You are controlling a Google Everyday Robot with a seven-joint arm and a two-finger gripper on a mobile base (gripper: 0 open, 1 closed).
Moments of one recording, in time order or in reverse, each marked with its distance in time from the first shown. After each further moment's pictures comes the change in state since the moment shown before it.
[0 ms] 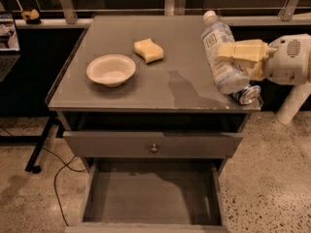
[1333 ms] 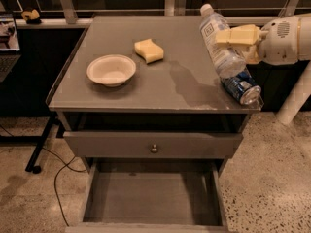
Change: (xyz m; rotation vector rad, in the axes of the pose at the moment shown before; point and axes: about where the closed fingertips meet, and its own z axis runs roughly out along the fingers) arm -0.048 -0.024 0.019 0.035 0.043 -0.013
